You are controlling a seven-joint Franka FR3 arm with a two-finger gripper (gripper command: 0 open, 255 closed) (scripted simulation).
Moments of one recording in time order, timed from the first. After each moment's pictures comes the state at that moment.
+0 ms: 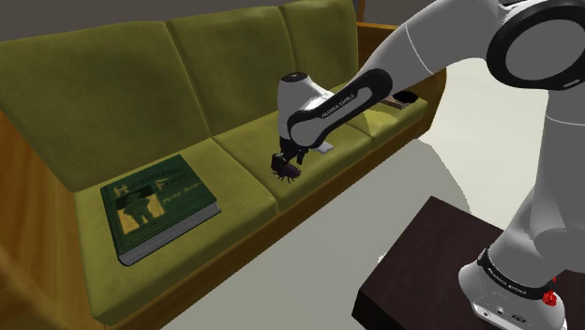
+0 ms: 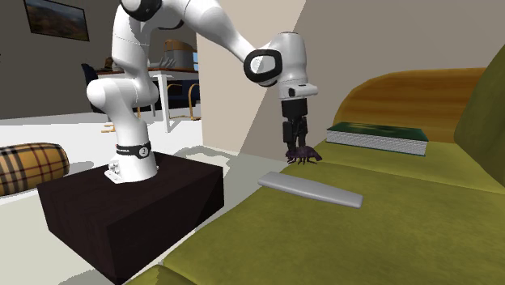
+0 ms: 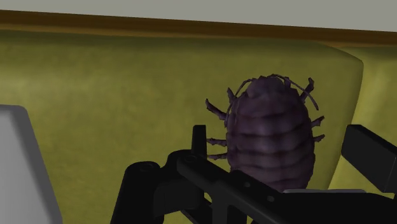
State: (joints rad) arm 0.08 0.35 0.16 -1.94 -0.13 2.41 0.32
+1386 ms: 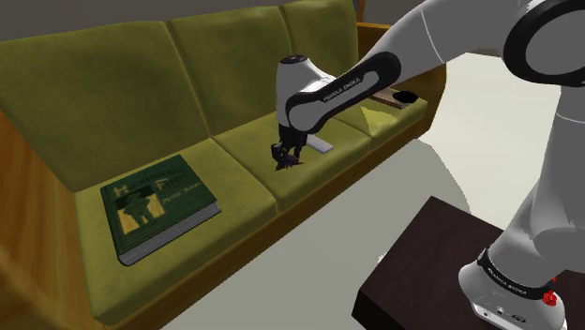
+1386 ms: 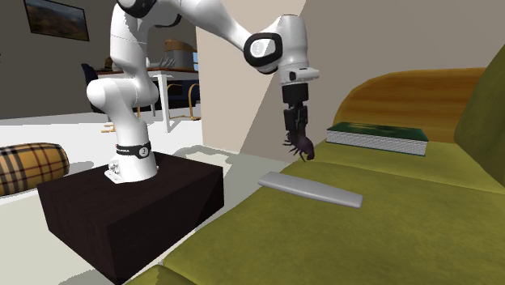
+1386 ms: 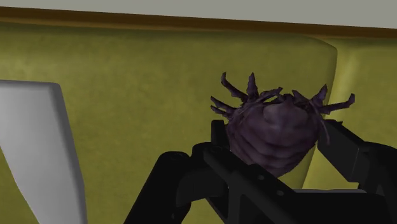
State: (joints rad) arm 0.08 0.29 0.17 -1.90 -0.11 2.32 0.30
